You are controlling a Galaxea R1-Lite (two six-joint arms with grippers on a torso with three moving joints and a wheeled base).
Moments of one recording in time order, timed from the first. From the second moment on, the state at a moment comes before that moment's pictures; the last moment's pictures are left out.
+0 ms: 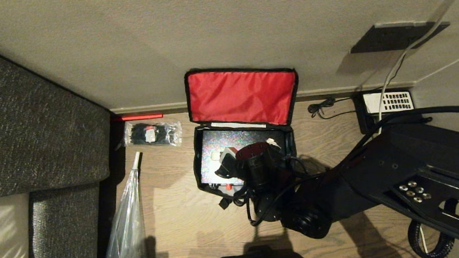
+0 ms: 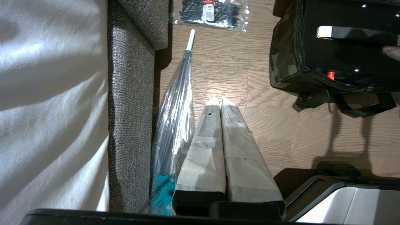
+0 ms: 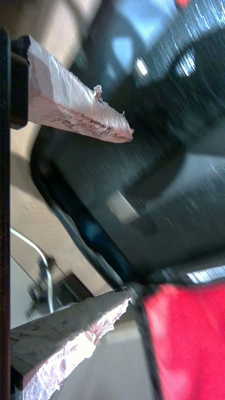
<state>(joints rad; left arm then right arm) 0.01 0.00 0.00 0.00 0.01 0.00 0.85 2.26 -1.24 -0.69 -0.88 -0.78</state>
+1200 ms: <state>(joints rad) 0.00 0.00 0.00 0.01 0.01 0.00 0.78 2.33 -1.22 -0.91 -0.78 -1.19</state>
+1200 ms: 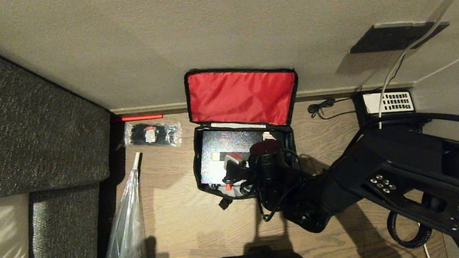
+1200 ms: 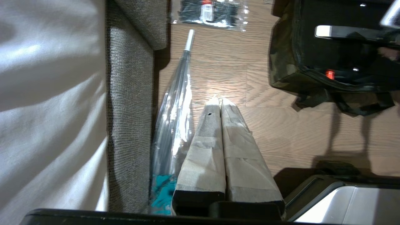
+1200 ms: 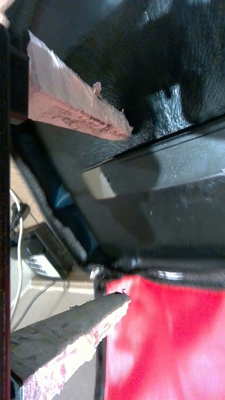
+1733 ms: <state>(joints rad) 0.00 0.00 0.00 0.00 0.01 0.00 0.77 2.34 -1.29 -0.87 -0.79 -1.09</state>
